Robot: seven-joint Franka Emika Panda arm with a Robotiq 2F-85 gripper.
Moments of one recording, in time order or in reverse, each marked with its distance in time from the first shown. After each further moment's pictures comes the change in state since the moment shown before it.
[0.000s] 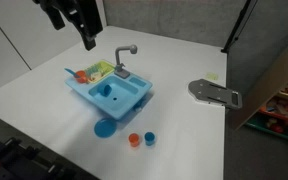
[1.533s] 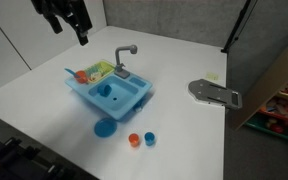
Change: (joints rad) arm 0.029 0.158 0.198 0.043 0.000 0.094 0.102
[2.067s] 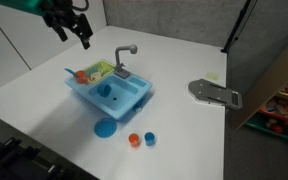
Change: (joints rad) arm 0.042 0.183 0.097 0.030 -0.001 0.201 0.043
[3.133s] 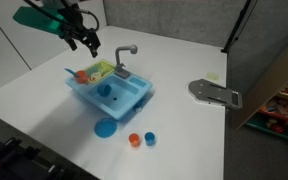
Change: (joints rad) arm 0.006 0.145 0.011 0.028 0.000 0.136 0.000
